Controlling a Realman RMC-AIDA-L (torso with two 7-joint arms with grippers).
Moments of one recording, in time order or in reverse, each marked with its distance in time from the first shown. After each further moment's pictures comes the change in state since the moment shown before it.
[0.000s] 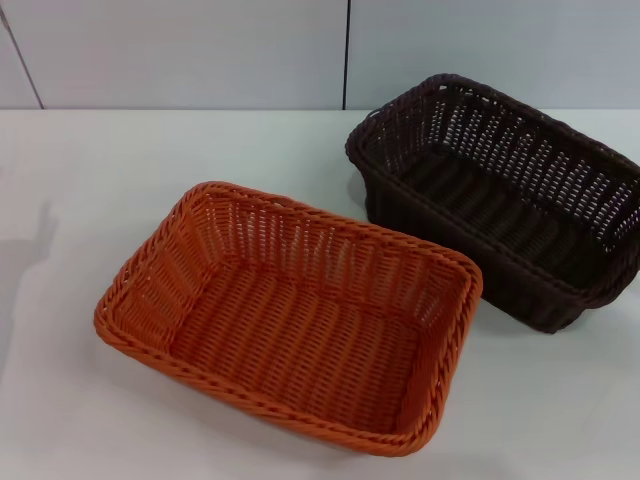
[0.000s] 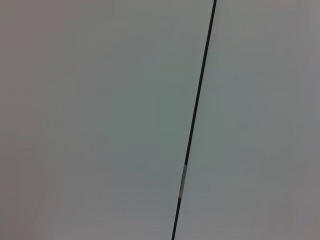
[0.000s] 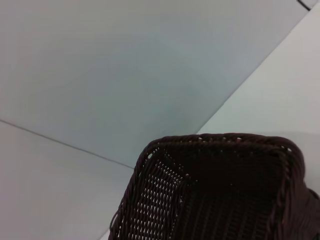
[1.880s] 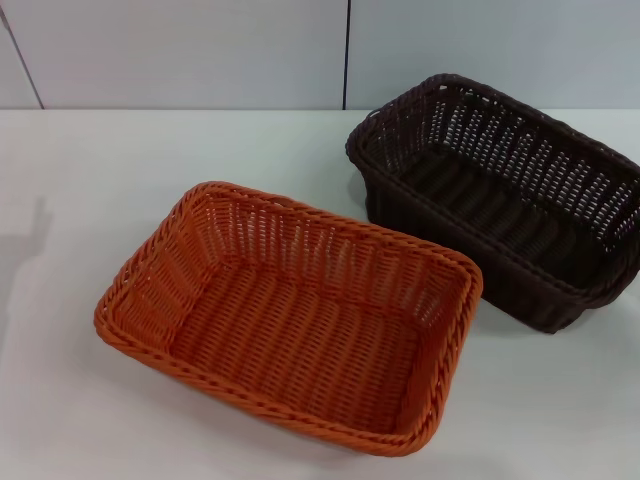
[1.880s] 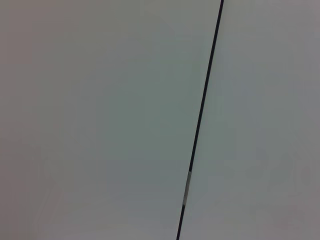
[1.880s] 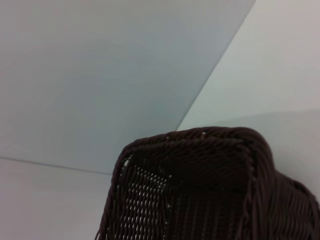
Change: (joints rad) left arm -0.008 0.021 -0.001 -0.005 0.000 -0.012 -0.027; right arm 0.210 -0.019 0.137 0.462 0.010 0.042 -0.154
